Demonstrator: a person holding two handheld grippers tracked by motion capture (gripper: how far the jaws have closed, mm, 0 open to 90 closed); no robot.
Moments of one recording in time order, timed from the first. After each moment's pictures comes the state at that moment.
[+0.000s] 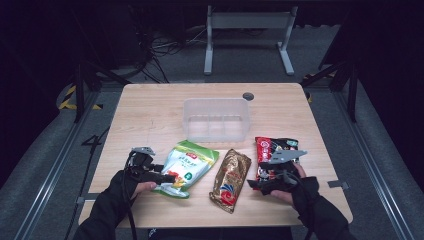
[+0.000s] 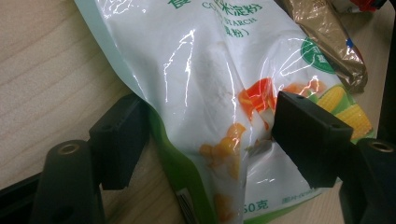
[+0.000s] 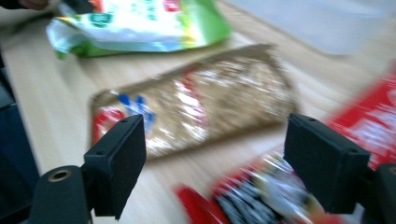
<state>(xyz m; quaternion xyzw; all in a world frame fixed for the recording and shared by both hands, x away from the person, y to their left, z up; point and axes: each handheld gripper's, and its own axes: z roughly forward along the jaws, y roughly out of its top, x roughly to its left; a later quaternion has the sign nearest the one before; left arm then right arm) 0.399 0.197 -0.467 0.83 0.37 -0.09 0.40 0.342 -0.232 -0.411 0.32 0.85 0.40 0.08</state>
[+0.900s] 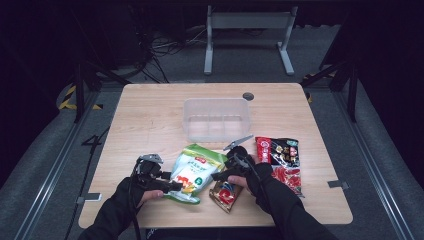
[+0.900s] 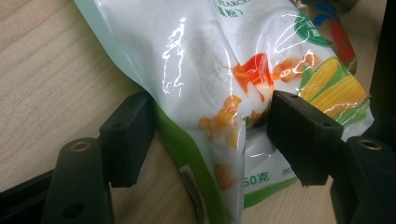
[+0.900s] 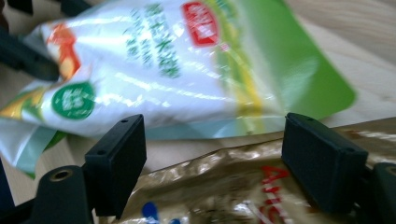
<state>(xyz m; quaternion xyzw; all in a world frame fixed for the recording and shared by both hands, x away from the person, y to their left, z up) 0.376 0.174 -0.467 0.84 0.35 -0.09 0.39 0.405 -0.140 -0.438 0.39 0.86 0.33 -0.02</state>
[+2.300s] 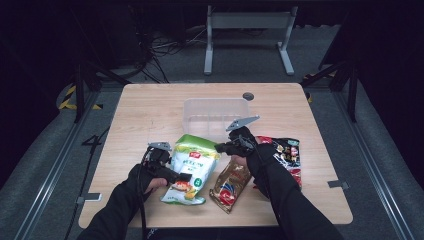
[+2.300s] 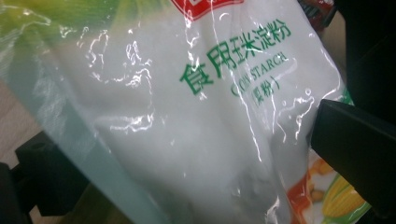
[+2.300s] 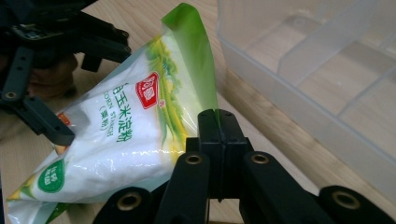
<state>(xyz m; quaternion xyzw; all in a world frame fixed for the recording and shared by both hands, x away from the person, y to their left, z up) 0.419 0.149 -0.462 0.83 0.30 -0.13 0.45 0.429 -0.141 -0.388 0.31 0.86 0.41 0.05</state>
